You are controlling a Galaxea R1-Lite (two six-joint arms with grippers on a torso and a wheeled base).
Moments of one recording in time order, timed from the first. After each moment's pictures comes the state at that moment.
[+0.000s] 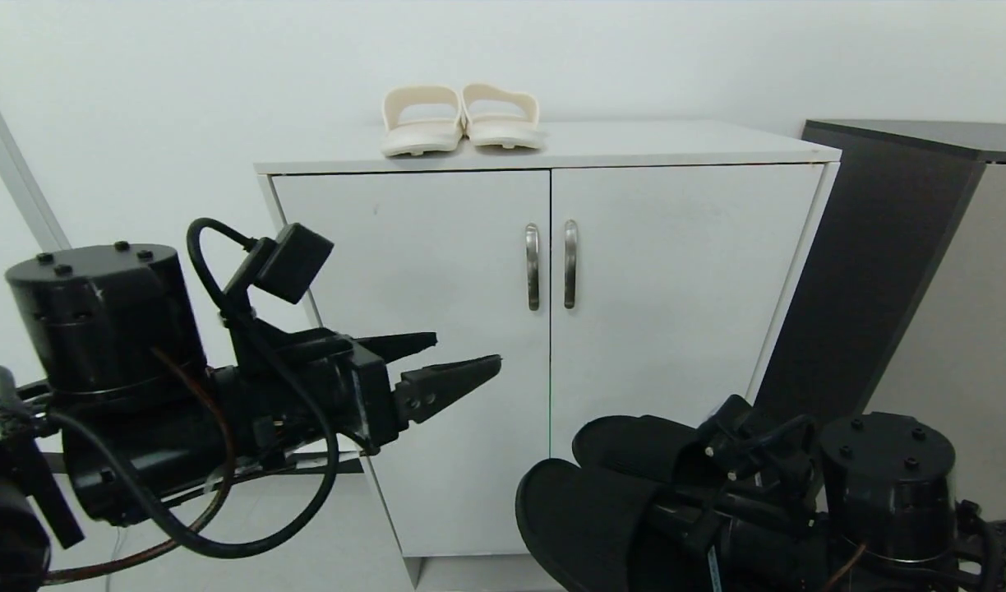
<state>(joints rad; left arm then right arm) -0.51 1.43 -0.64 -0.69 -0.35 -0.20 0.80 1.67 -0.40 -0.93 0.03 0.08</state>
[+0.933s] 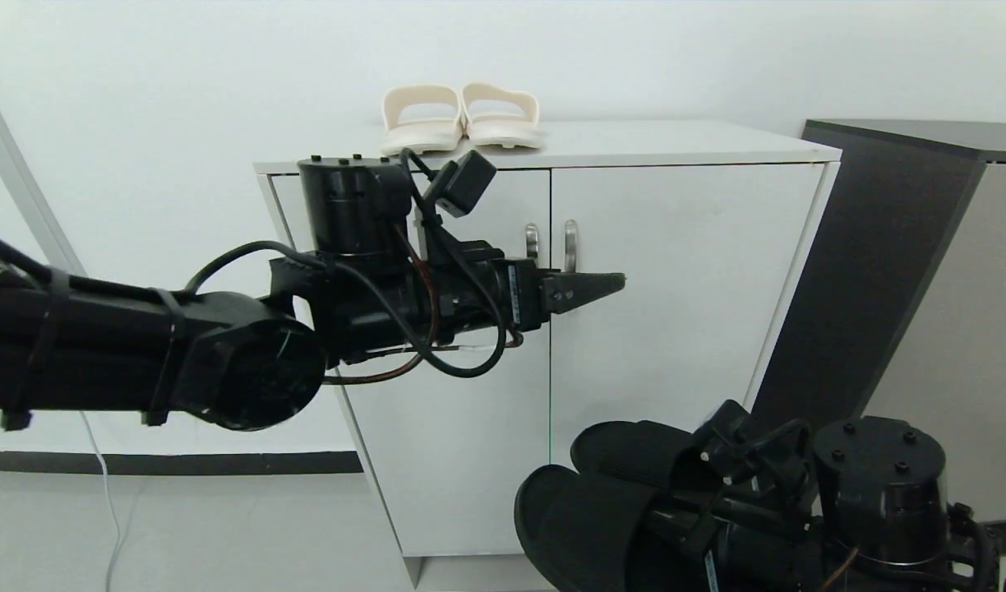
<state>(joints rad) -0.58 1.82 -1.18 -0.58 -0.52 -0.25 0.81 1.68 -0.40 -0.93 0.04 0.08</state>
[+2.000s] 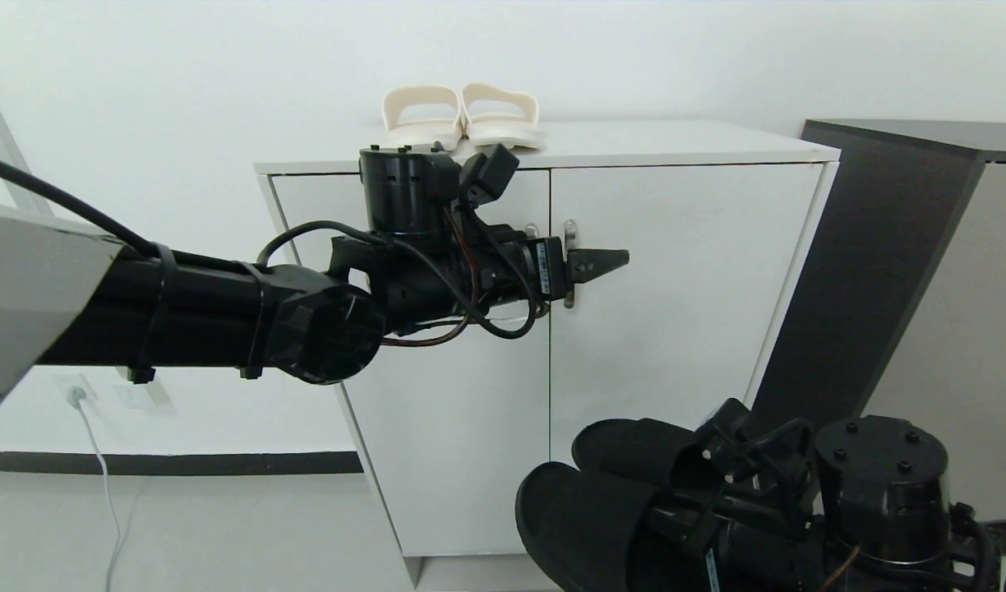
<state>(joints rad) -0.57 1.94 -1.37 -0.50 -0.37 -0.26 0.80 1.68 -0.39 -0.94 0.04 0.08</state>
